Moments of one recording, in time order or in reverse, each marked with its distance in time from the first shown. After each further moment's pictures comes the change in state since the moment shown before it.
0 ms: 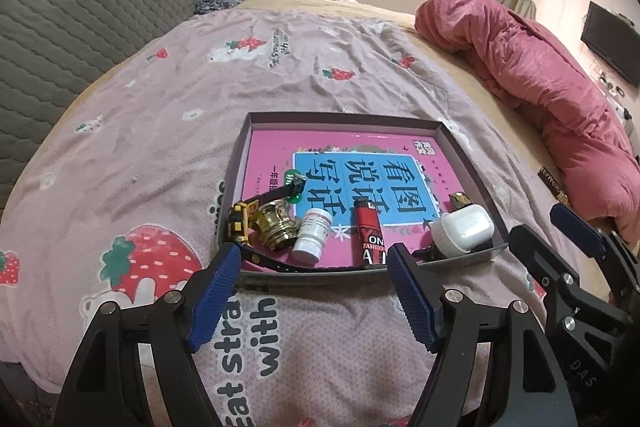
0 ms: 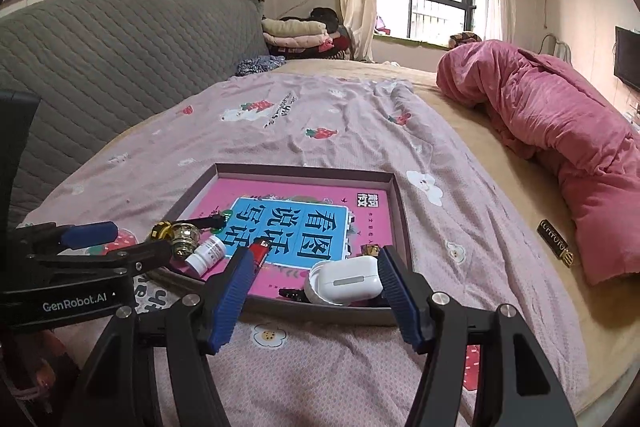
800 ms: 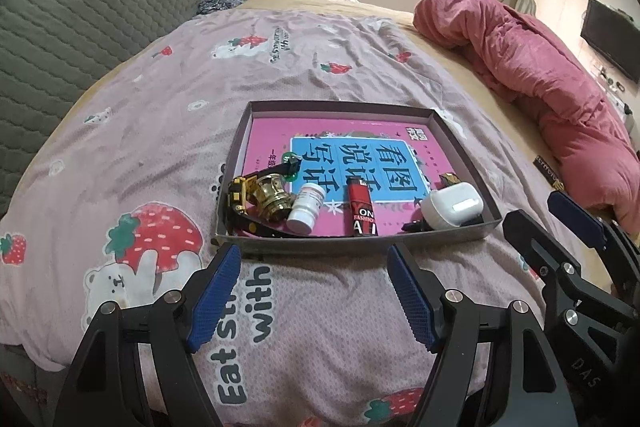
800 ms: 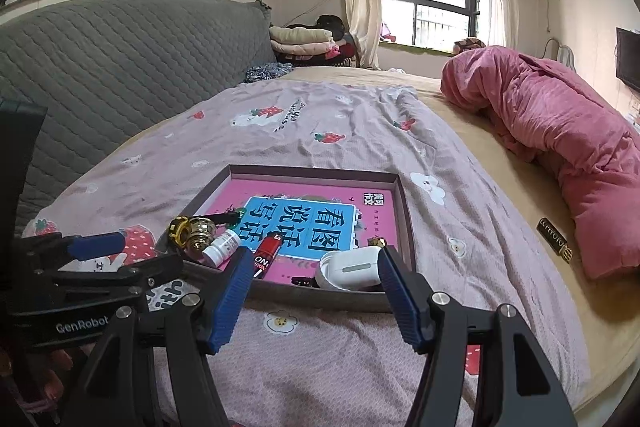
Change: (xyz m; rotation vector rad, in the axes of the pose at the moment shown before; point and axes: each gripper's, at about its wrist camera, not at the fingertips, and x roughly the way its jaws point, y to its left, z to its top) left arm -0.017 -0.011 -0.025 0.014 0.007 0.011; right arm -0.020 0.004 -0.012 -0.003 -0.021 0.025
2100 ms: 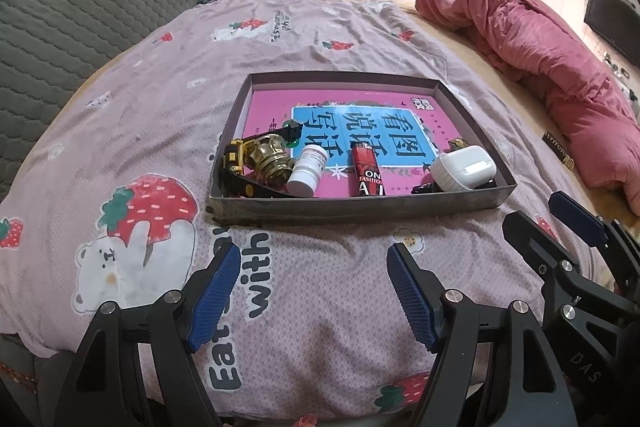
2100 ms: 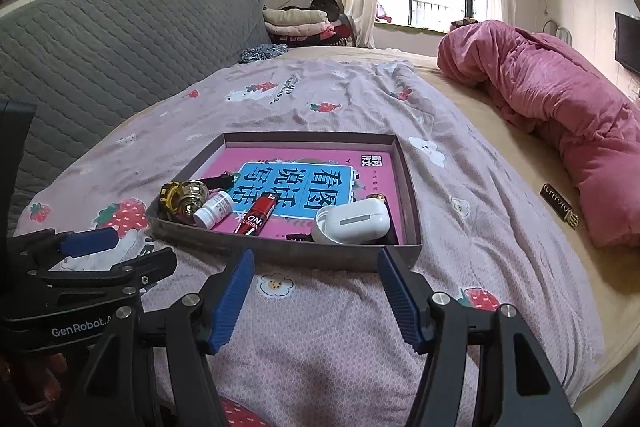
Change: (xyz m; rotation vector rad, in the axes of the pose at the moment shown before) left arm 0.019 -0.001 -0.026 0.017 0.040 0.027; right arm 0.014 -0.005 -0.035 0.028 0.068 -0.005
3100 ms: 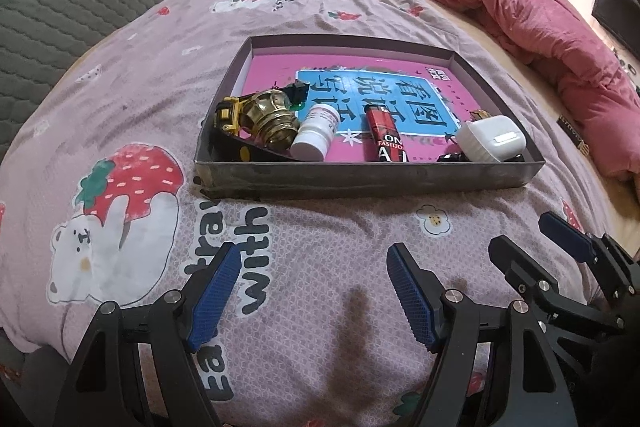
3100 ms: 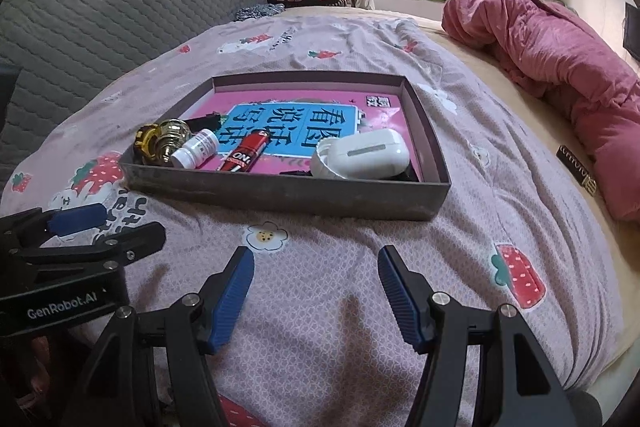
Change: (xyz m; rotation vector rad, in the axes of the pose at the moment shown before) left arm 0.041 0.007 -0.014 -0.008 0.063 0.003; right arm 0.045 0.003 -0.029 0.007 0.143 -0.020
